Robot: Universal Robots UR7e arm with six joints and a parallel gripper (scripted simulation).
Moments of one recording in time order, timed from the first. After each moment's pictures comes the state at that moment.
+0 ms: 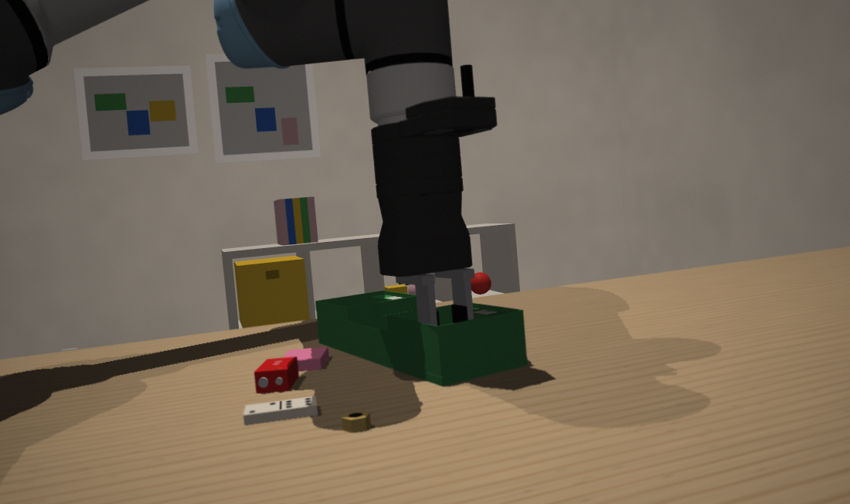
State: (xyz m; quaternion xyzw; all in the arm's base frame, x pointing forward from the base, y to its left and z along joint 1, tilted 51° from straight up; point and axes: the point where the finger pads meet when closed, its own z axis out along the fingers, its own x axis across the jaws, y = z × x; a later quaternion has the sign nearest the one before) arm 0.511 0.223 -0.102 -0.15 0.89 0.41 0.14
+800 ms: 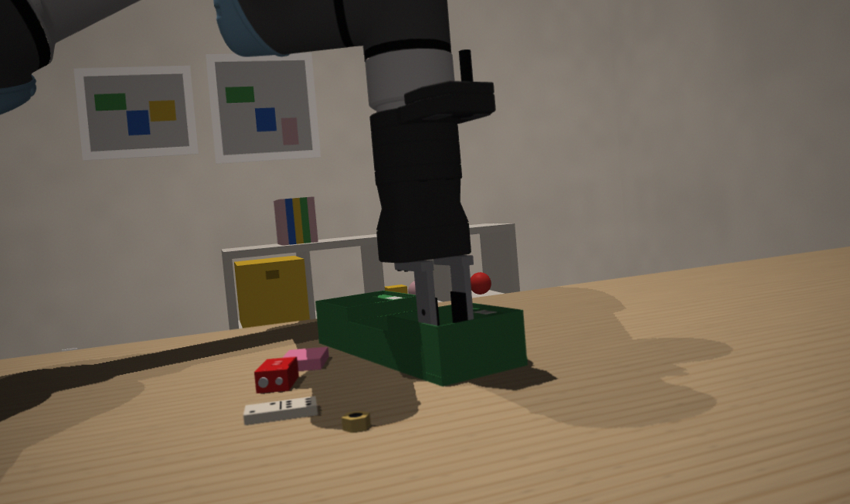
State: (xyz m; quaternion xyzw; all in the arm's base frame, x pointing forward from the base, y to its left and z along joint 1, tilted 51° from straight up) arm 0.510 0.215 -0.095 -0.15 0.89 0.41 0.14
